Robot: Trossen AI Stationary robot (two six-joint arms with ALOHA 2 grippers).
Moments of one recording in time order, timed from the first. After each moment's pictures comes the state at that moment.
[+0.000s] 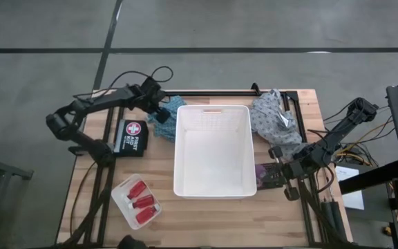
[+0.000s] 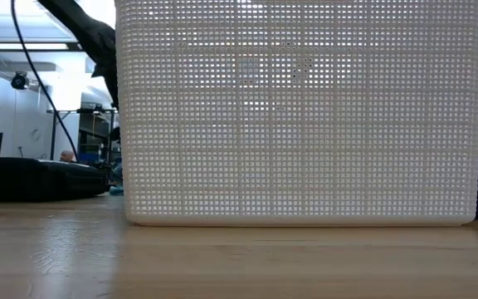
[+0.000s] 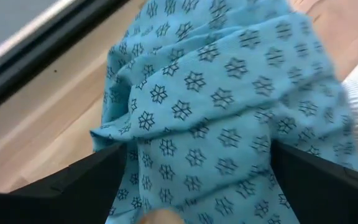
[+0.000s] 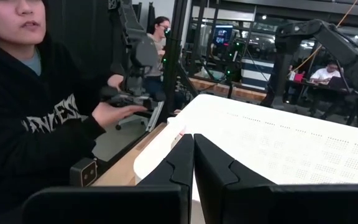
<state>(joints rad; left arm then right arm) 0.78 1.48 0.91 -0.54 0.08 -0.05 0.72 0.66 0.29 0.42 0.39 -0.12</state>
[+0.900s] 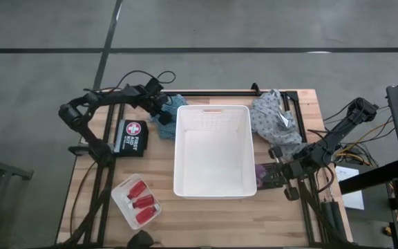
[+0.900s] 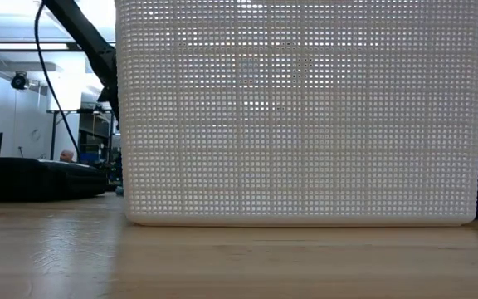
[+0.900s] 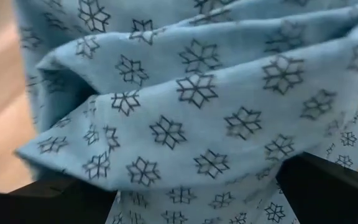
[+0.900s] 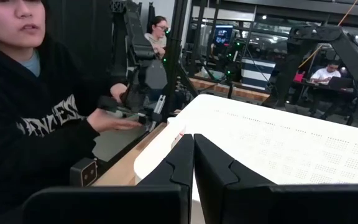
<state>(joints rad) 0.84 1.66 0.91 -0.47 0.30 0.00 0.72 0.66 0.29 0.42 0.39 -0.12</state>
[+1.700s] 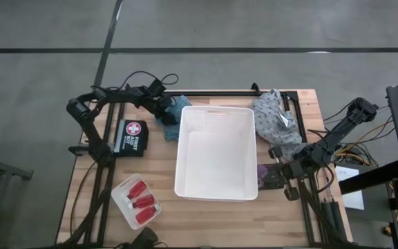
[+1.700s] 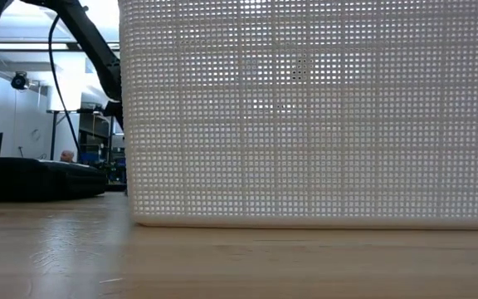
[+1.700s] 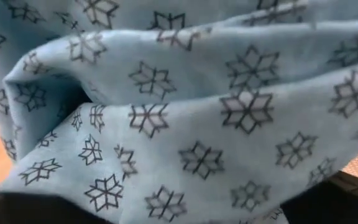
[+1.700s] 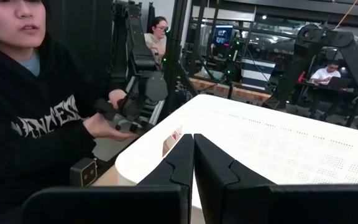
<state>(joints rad) 0.84 1.77 0.92 -0.40 0.50 0.01 0.72 0.66 0.29 0.42 0.39 -0.12</state>
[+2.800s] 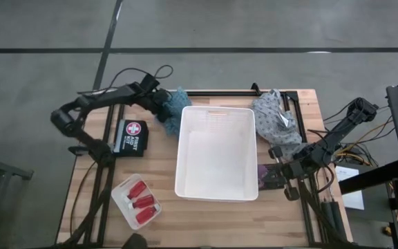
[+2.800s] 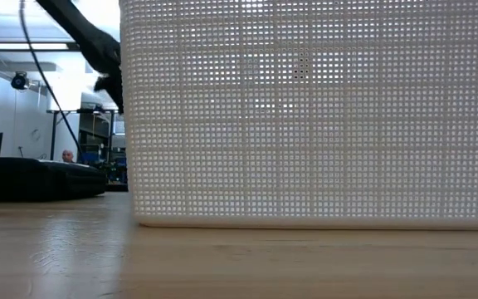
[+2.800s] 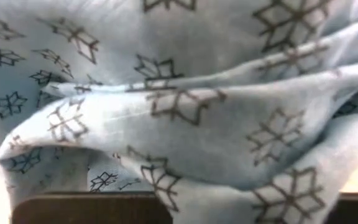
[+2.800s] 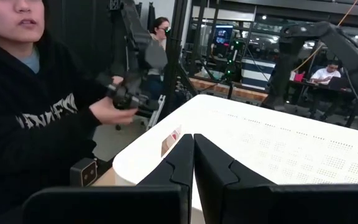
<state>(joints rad) 0.84 1.57 0.91 -0.44 0.50 0.02 0.72 0.66 0.29 0.42 0.39 -0.12</state>
